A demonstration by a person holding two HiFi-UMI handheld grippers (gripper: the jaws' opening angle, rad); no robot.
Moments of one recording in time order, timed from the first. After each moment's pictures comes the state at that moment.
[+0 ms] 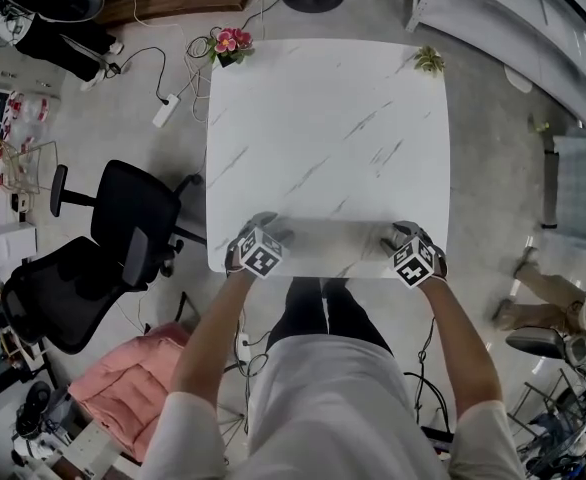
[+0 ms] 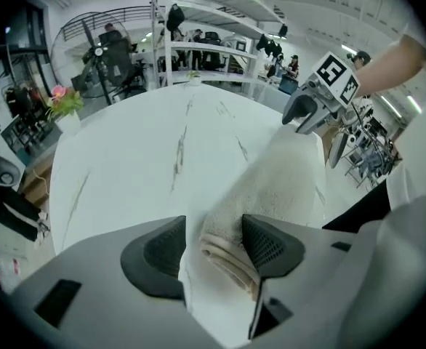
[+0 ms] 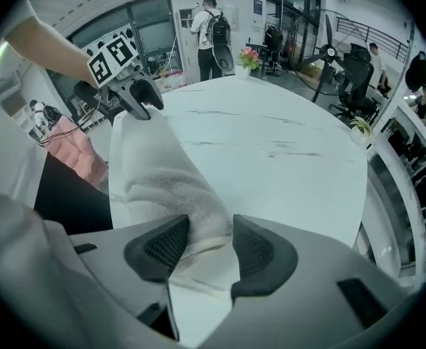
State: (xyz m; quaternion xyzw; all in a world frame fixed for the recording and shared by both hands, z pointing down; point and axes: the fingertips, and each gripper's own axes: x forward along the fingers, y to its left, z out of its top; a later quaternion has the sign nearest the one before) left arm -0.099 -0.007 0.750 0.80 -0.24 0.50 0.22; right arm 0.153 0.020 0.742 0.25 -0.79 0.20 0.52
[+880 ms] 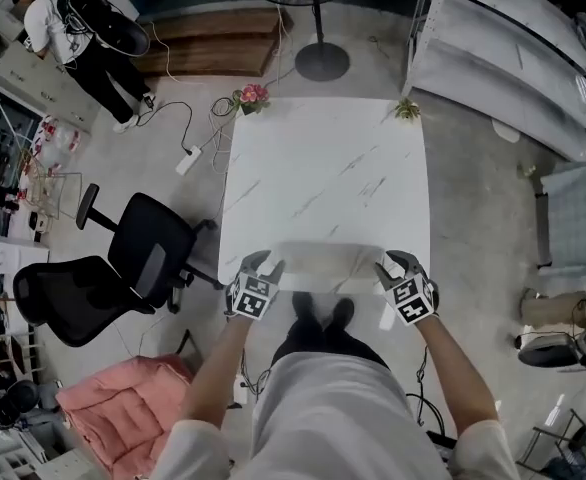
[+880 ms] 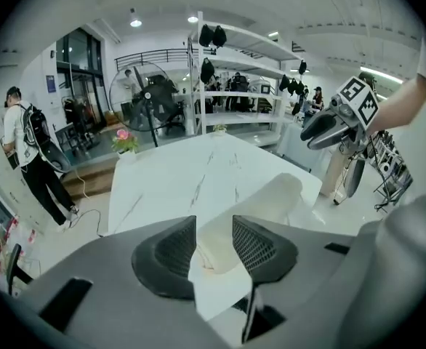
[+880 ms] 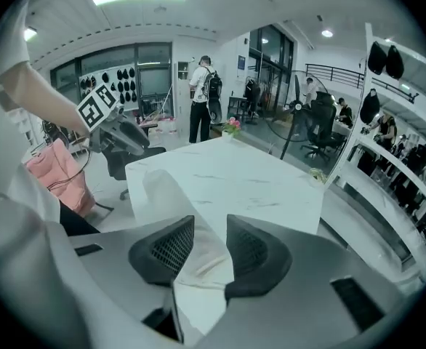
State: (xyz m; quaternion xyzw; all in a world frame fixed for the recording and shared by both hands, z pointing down) left arm -0.113 0.046 0.622 0.81 -0.40 0.38 0.18; right arm 0.141 0.054 0.594 0.36 -0.85 0.12 0.38
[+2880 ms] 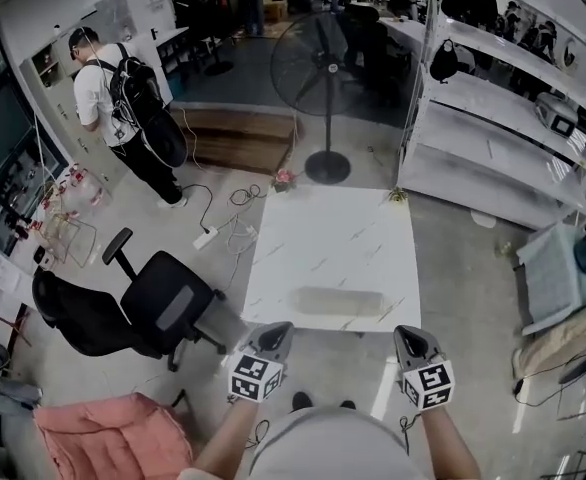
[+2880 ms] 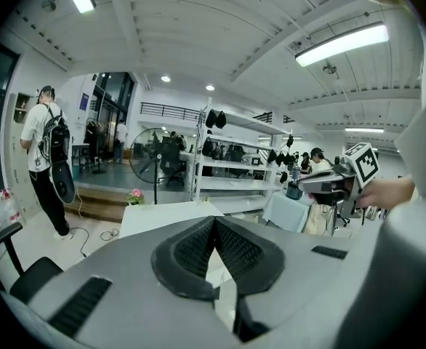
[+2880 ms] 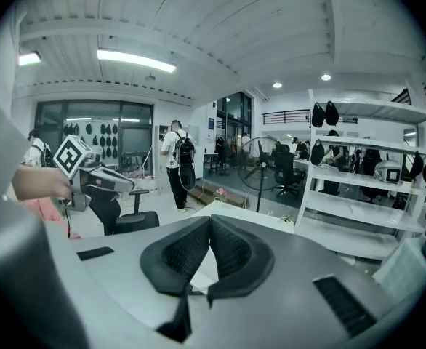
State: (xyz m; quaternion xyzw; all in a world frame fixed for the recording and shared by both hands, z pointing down) left arm -0.133 0.224 0.371 0.88 -0.44 0.13 0.14; right arm 0.096 0.242 0.339 0.50 -0.85 0.06 0.17
